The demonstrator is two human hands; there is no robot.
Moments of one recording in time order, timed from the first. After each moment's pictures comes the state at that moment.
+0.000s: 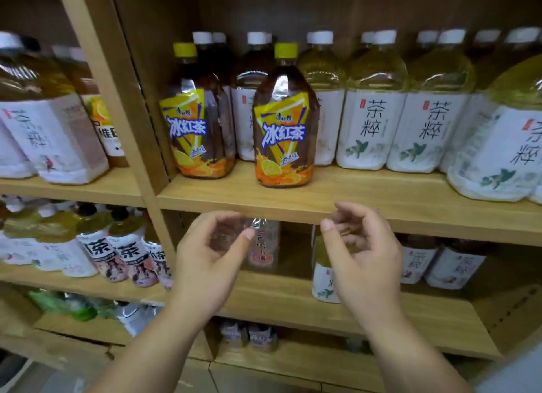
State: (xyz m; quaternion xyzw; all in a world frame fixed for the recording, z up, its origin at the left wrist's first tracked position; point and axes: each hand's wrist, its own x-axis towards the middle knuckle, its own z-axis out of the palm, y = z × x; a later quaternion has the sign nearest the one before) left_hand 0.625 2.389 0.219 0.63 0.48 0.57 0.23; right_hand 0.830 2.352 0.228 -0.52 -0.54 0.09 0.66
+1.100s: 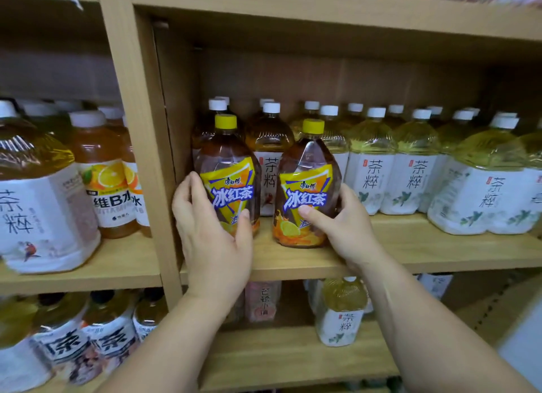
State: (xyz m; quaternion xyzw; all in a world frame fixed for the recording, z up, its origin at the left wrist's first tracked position) left_hand 0.592 2.485 0.292 0.65 0.46 0.60 0.09; right_hand 0.799 2.458 0.304 -0.58 -0.53 0.17 0.60
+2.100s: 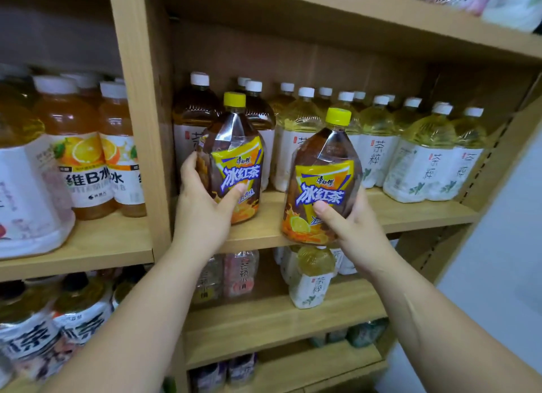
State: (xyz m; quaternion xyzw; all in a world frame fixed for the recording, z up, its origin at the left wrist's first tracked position) left_hand 0.574 2.512 0.295 0.67 0.39 0.54 0.33; right_hand 0.777 2.378 0.299 -0.55 -0.50 0.20 0.64
